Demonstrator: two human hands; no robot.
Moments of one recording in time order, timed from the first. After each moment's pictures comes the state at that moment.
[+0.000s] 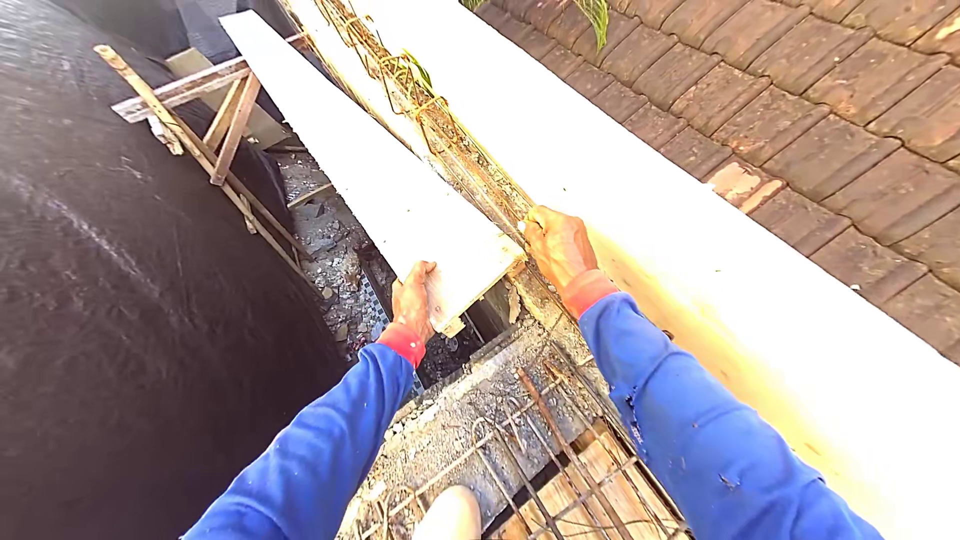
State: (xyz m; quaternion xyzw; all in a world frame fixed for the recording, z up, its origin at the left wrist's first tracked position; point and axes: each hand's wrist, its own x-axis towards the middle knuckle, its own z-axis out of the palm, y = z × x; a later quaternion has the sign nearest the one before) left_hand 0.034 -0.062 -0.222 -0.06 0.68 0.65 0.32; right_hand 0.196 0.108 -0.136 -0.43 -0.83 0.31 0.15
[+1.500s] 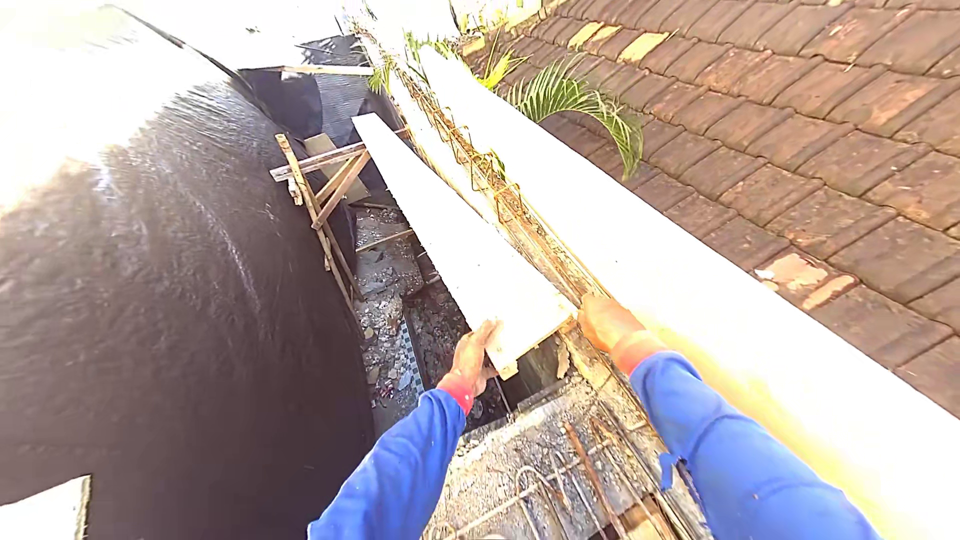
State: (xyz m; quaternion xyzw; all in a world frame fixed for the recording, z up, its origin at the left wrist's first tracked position) left_hand 0.033 -0.094 -0.222 -0.08 0.61 0.65 0.44; right_hand 0.191 0.088 -0.113 -0.42 -0.87 0.20 -0.18
